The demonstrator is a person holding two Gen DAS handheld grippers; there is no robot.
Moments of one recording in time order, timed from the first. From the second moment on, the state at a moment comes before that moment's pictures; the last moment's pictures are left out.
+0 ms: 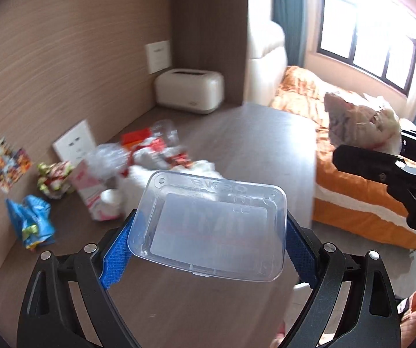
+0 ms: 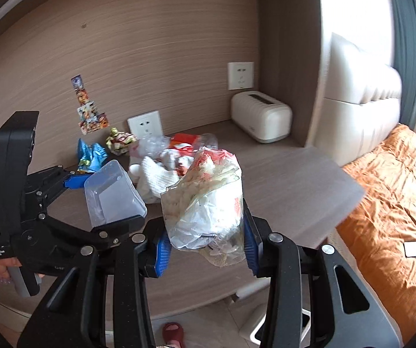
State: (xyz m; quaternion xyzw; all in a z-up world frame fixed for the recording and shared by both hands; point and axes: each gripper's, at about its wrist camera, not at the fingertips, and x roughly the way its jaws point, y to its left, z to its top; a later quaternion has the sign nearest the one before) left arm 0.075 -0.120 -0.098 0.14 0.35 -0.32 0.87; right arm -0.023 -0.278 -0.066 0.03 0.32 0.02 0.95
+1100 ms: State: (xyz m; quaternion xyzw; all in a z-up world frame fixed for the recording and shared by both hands) left arm -0.037 -0.393 -0.249 0.24 0.39 -0.52 0.72; right arm -0.129 -0.476 -0.217 0.15 0.43 -0.15 0.88
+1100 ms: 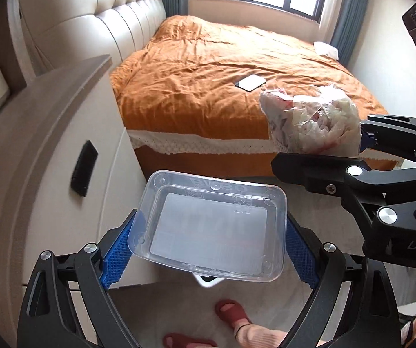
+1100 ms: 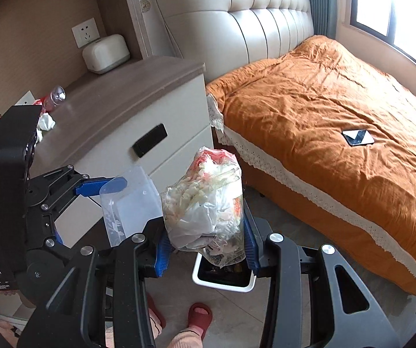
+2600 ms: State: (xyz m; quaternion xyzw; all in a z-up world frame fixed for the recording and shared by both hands) left arm -0.017 -0.335 -0.195 0.16 0.35 -0.45 0.80; right arm -0.088 -0.453 -0.151 0.11 0.35 -0.13 0.92
